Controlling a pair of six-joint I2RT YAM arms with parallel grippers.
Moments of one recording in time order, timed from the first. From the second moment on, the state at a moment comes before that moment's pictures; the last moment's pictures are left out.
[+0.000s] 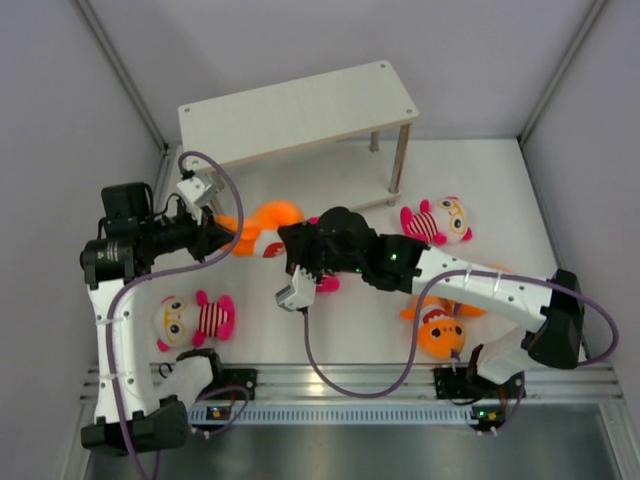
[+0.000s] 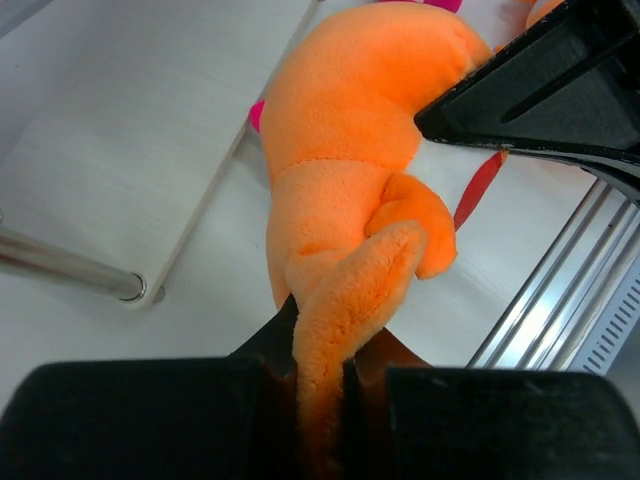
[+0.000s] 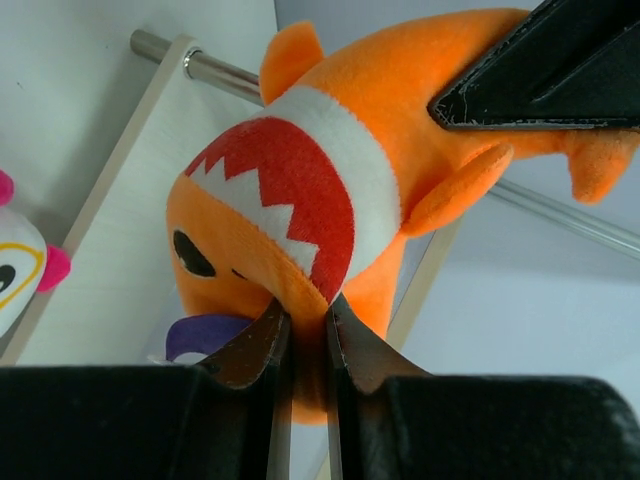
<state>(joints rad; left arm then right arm) 0.14 0.99 1.37 -1.12 0.91 0.55 1.15 1.47 1.36 -0.32 -0.06 -1.80</state>
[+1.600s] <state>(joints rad) 0.14 0.96 1.39 -0.94 0.80 0.23 1.00 1.52 0.89 0.86 0.00 1.02</state>
